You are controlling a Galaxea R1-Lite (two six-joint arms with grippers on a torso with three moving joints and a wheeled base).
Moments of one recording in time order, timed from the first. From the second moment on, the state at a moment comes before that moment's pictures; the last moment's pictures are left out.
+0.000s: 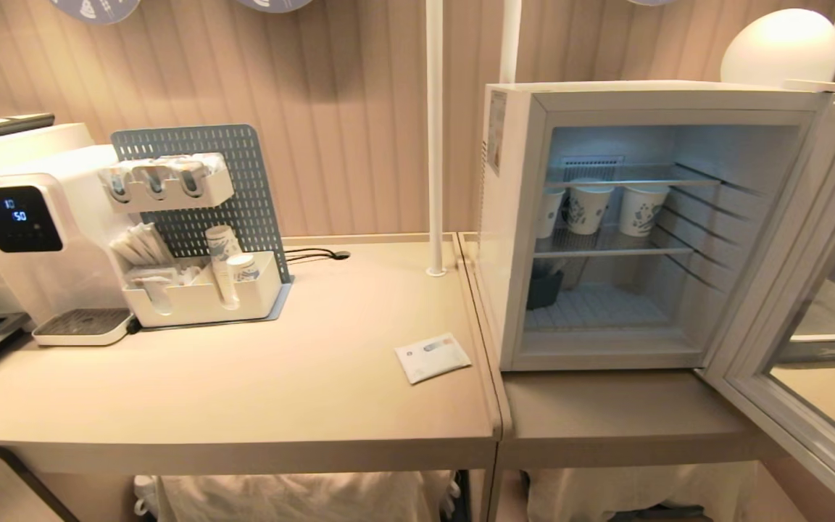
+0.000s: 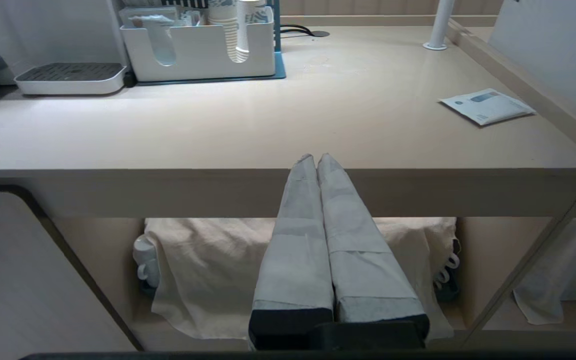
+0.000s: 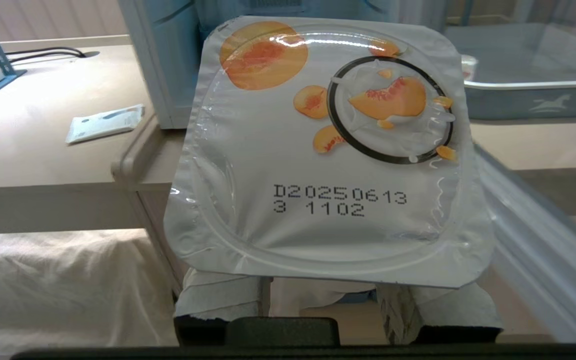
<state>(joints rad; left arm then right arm) 0.00 0.00 0.00 0.00 0.00 -0.01 0.00 0.00 0.00 0.01 0.00 -0.01</state>
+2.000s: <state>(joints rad) 0.00 0.00 0.00 0.00 0.00 -0.01 0.01 0.00 0.00 0.01 0.00 0.00</state>
